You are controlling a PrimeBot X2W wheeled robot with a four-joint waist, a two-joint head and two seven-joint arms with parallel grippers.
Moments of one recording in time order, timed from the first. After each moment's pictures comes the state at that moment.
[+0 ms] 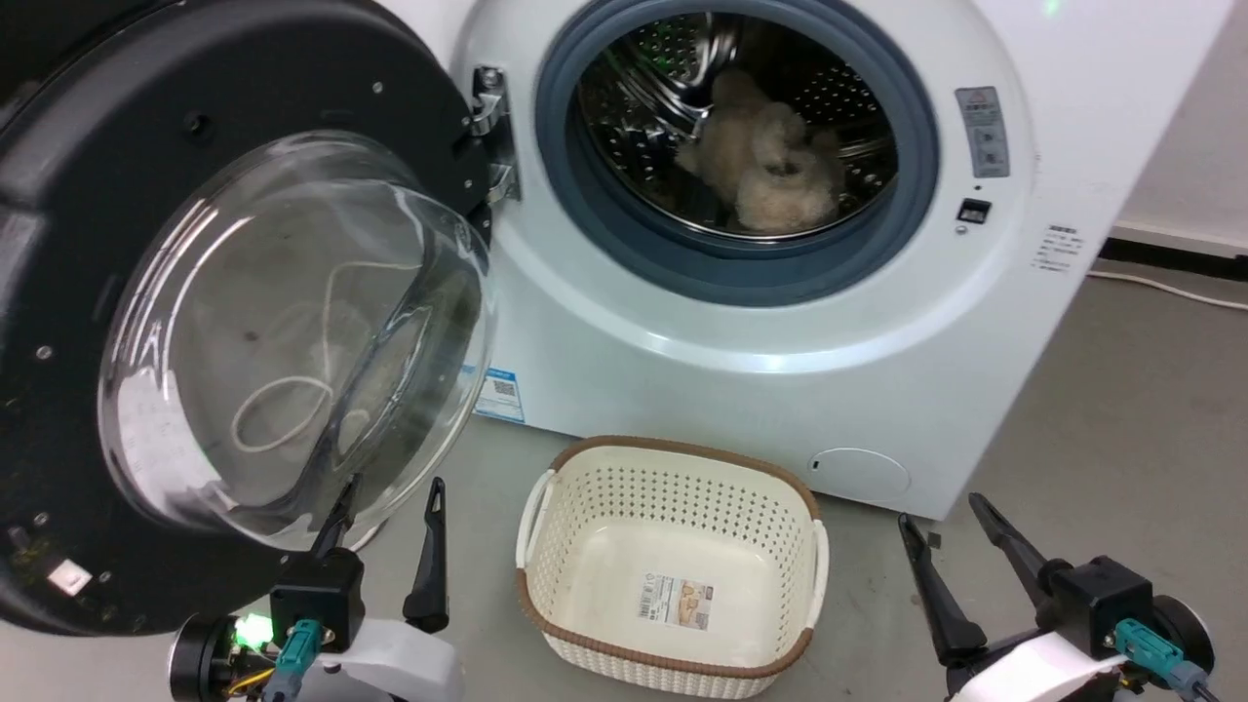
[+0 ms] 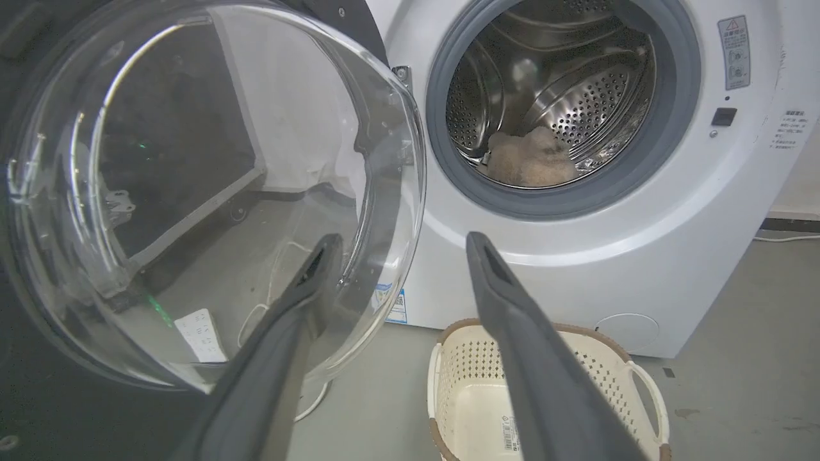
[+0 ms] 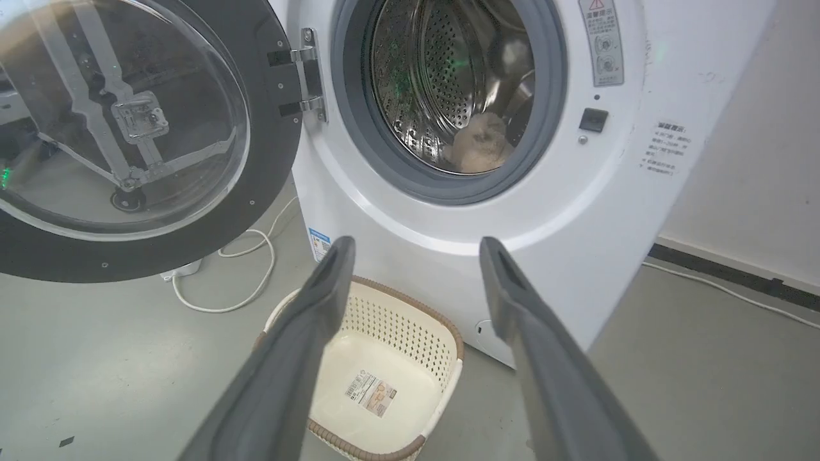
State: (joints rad) left arm 0.01 0.06 -0.05 0.00 0.00 0.01 -0.07; right arm 0.03 -0.09 0.05 0.03 0.08 0.13 -0.07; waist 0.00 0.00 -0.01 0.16
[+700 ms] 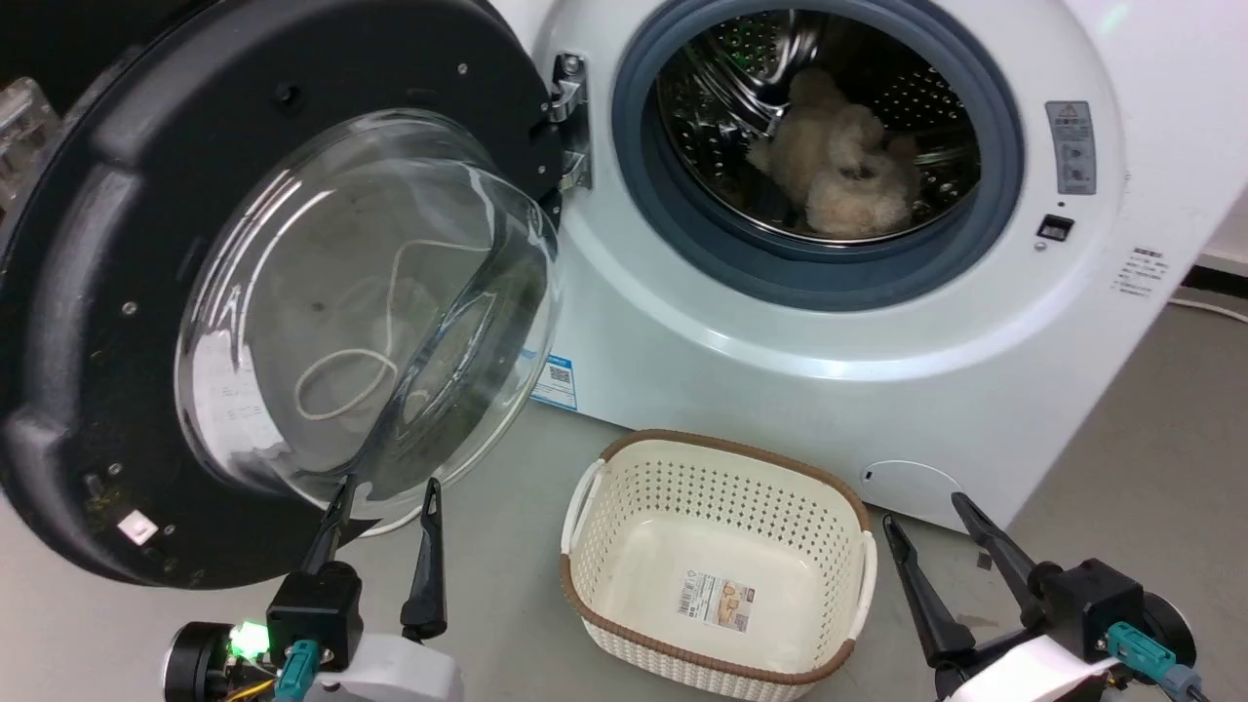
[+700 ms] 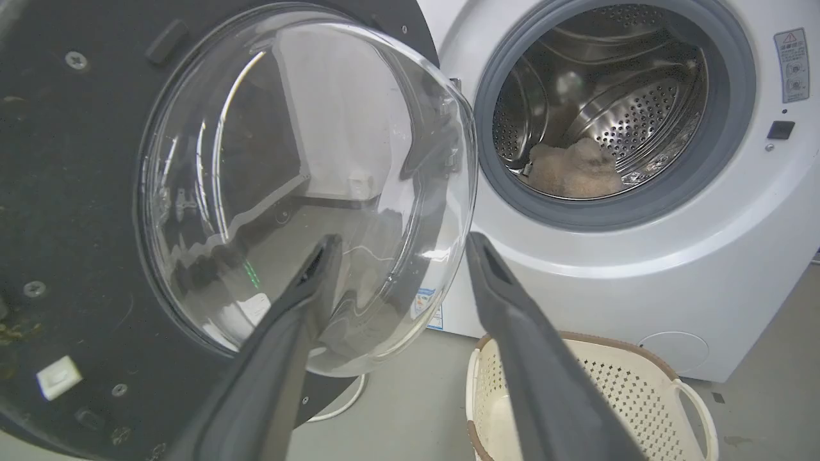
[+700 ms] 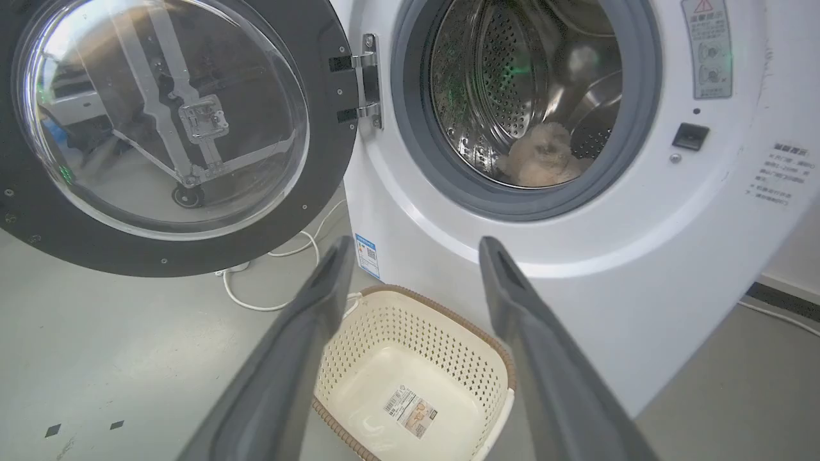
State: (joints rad) left arm 0.03 0.08 -0.07 -0.03 0.00 0.05 -0.12; right arm 0.01 -0.12 0.11 0.07 0.13 0.13 -0.12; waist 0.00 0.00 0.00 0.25
